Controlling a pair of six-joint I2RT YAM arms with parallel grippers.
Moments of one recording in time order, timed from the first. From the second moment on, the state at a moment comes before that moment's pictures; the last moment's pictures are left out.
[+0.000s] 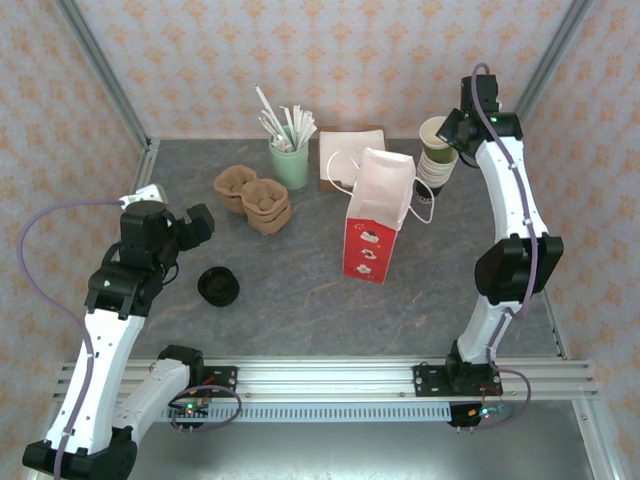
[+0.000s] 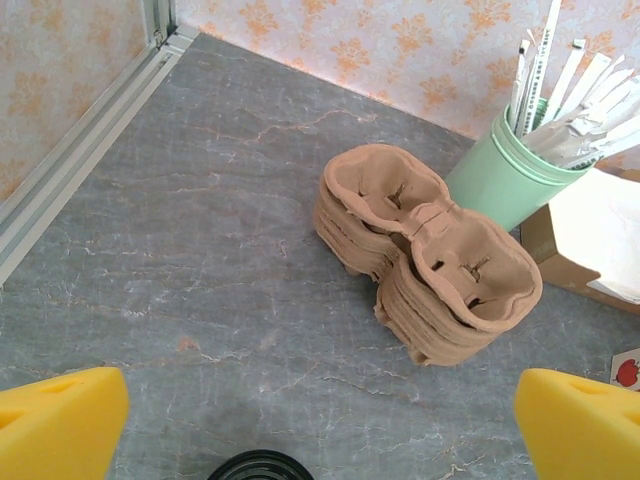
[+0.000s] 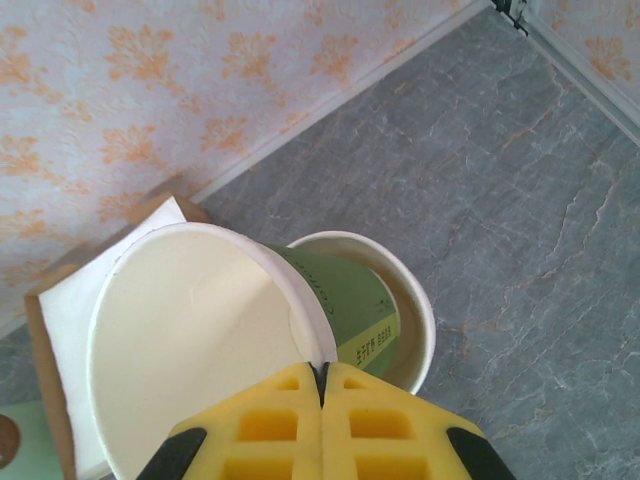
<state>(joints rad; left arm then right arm) -0.11 0.79 1.08 -0.86 -0.23 -0.46 0.04 1.85 2.03 -0.98 0.14 0.59</state>
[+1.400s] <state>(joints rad) -0.11 0.70 1.25 -0.97 -0.11 -0.44 0.40 1.13 1.73 -1.00 -0.15 0.79</state>
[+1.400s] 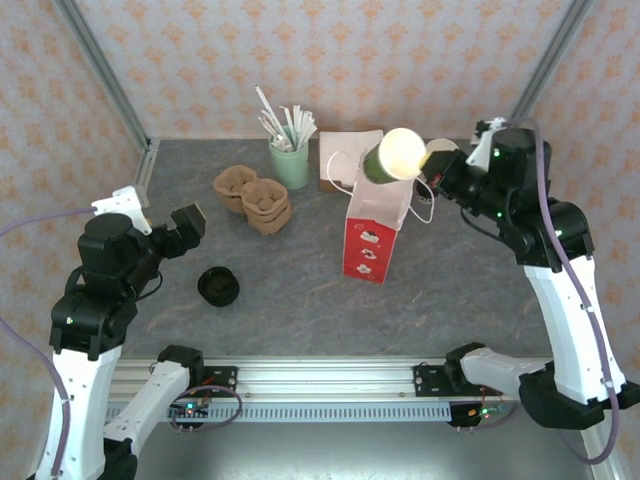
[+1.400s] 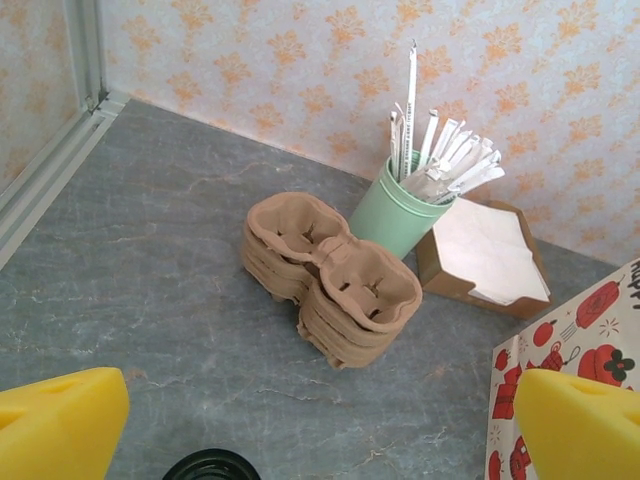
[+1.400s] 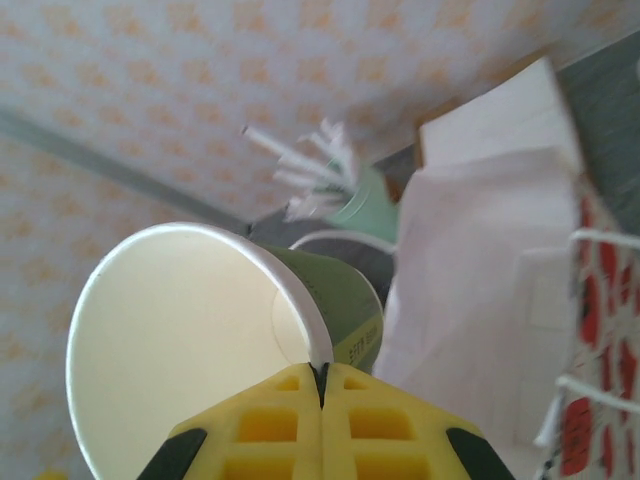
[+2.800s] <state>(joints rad) -0.12 0.67 0.80 -1.04 -0.13 -0.72 1.02 1.62 1.26 -0.47 0.13 0.95</state>
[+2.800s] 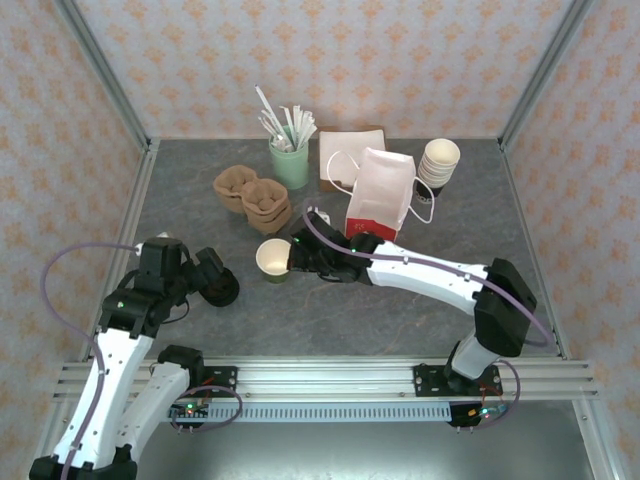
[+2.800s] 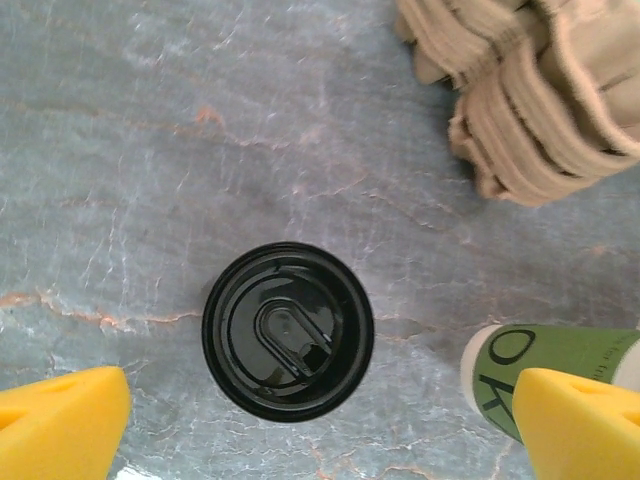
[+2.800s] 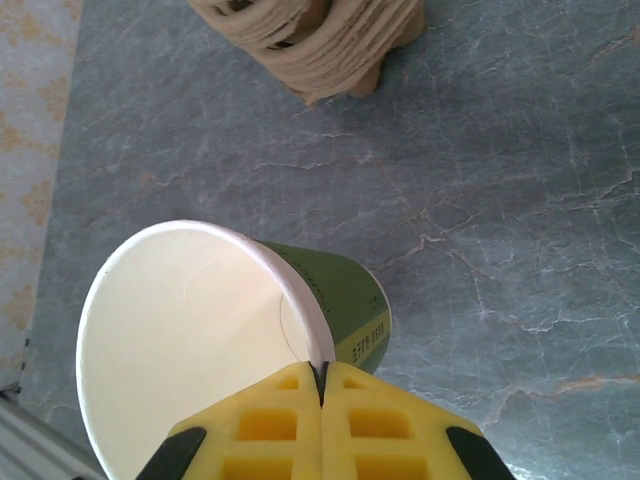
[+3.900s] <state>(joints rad) -0.12 0.84 0.61 -0.92 -0.19 -0.86 0.99 1.68 1.30 -0.57 0.23 0.95</state>
